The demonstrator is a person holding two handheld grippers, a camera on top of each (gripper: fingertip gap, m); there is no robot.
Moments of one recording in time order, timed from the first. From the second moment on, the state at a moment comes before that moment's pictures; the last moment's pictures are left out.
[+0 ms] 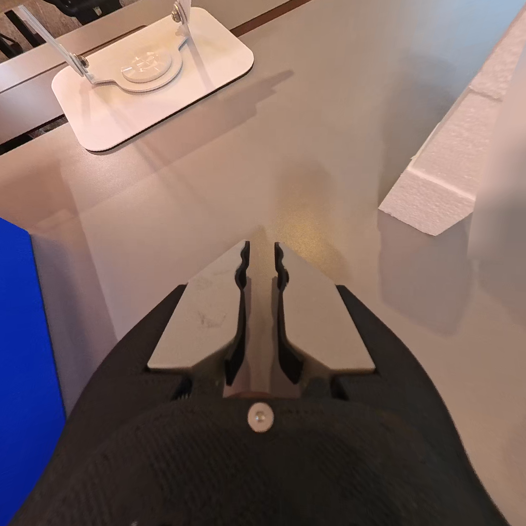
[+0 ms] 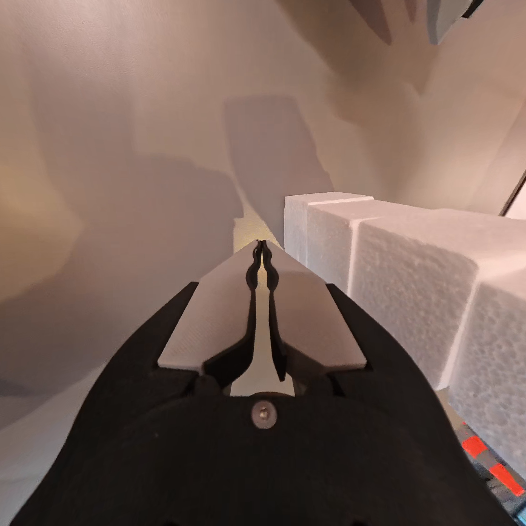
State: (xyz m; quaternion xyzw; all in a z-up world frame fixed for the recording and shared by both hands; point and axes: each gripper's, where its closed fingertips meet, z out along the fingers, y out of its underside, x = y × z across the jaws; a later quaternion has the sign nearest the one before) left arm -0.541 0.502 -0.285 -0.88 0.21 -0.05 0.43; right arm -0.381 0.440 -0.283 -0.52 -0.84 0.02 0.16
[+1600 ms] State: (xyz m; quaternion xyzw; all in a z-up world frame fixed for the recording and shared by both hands) left arm -0.547 0.501 -0.280 -0.88 0.20 -0.07 0.44; right arm -0.414 0.507 -0.228 -0.60 -0.73 0.12 0.31
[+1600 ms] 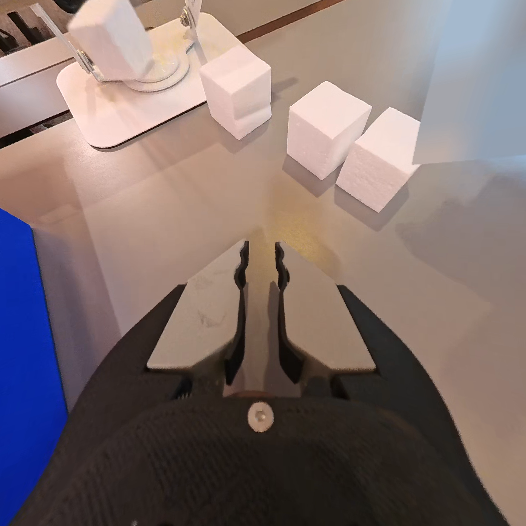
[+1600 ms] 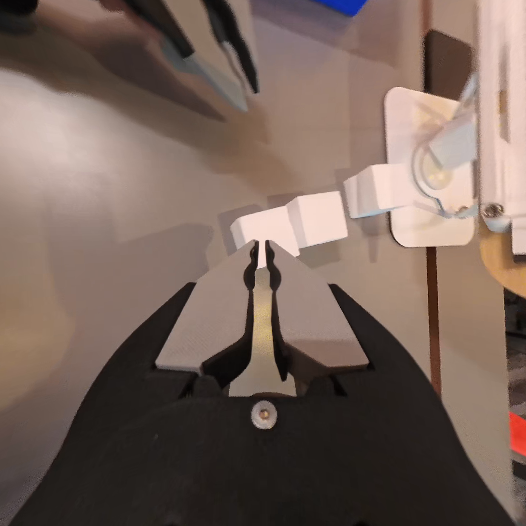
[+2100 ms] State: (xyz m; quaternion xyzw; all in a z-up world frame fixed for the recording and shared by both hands) left arm -0.559 0.515 -0.283 -0.88 0.14 -0.06 0.45; right arm -0.376 0.564 -0.255 -0.69 -0.53 0.18 0.46
